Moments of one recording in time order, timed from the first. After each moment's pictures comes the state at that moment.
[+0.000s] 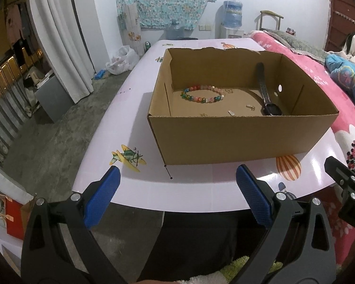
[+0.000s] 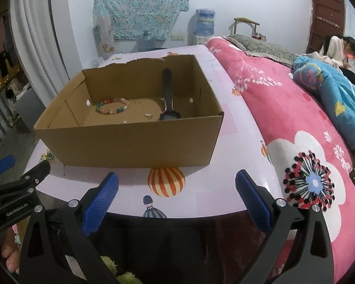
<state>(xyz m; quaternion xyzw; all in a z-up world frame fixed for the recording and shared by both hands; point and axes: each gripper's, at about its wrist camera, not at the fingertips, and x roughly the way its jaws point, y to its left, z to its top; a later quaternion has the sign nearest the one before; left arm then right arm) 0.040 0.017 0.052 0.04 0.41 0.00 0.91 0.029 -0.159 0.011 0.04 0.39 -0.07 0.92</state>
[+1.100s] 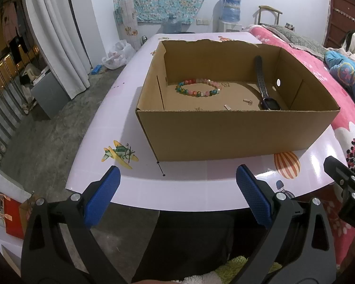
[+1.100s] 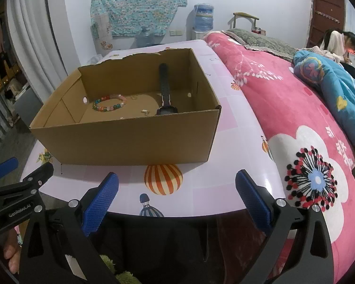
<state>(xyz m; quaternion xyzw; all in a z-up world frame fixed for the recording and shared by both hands) 0.046 0.010 0.045 0.04 0.43 -0.01 0.90 0.034 -0.167 0.004 0.04 0.40 -0.06 0.91</state>
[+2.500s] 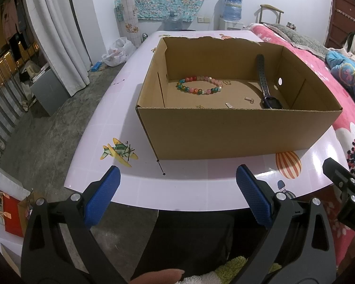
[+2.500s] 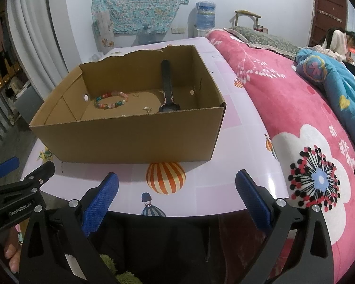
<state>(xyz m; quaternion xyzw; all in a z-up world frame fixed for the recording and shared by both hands) 0.047 0.011 0.044 0.04 0.43 -0.01 0.90 0.037 -0.166 0.002 0.05 0.41 -0.06 0.91</state>
